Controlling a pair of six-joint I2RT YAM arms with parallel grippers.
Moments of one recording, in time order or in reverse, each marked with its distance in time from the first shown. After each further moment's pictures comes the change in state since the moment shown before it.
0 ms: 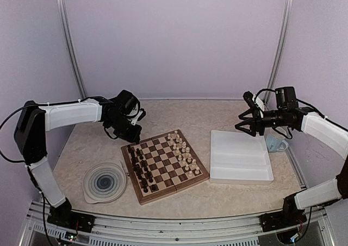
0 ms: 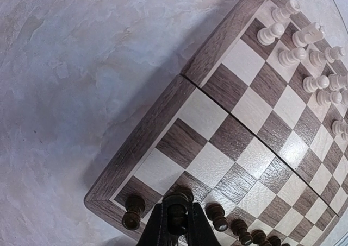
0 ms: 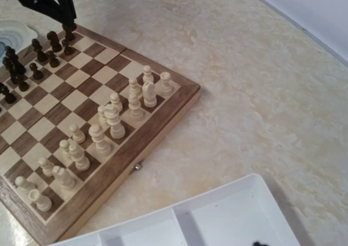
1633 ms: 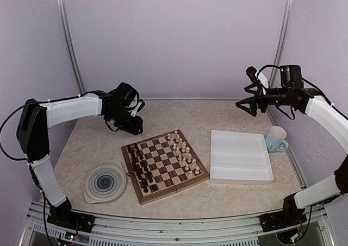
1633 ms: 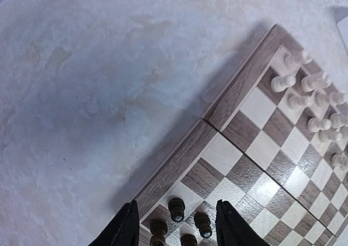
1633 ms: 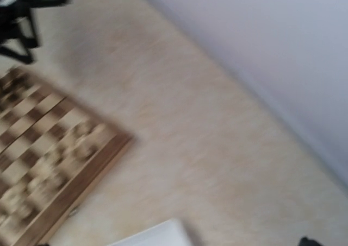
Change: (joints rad) left arm 0.041 0.056 0.085 0.014 -0.036 0.019; right arm 0.000 0.048 0.241 -0.056 0.101 0.024
